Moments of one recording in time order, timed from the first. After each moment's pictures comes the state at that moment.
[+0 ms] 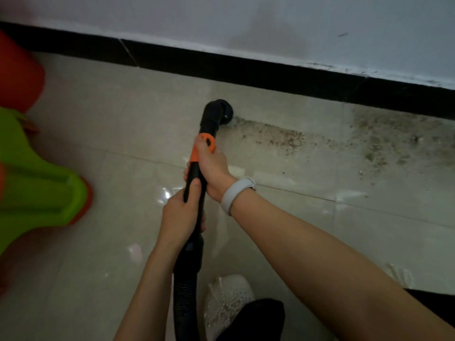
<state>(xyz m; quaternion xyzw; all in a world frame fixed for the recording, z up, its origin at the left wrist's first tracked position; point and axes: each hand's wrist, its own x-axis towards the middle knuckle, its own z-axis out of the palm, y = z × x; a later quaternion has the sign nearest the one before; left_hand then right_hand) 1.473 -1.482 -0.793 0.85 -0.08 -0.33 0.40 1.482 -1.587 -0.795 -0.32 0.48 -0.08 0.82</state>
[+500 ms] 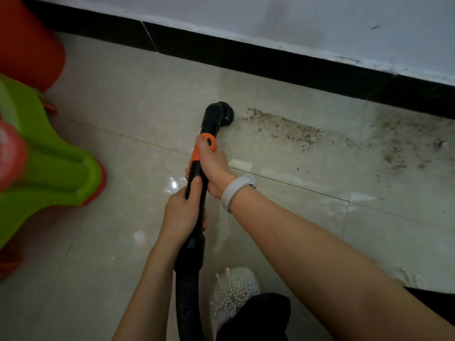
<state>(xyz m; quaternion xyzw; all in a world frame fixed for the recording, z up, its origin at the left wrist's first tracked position) 1.477 -1.456 -0.799 0.85 -0.04 -0.35 0.40 1.491 -1.564 -0.800 -0.32 0.48 -0.01 0.82</state>
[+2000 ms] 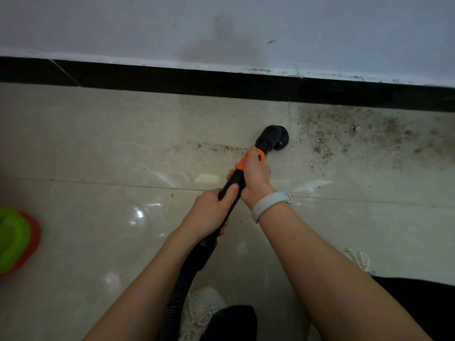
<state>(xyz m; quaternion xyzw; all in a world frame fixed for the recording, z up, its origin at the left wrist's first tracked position) 1.418 -1.573 -0.799 0.75 -0.27 -0.52 0.30 1.372 -1.677 -0.800 -0.16 0.66 -0.23 0.70</state>
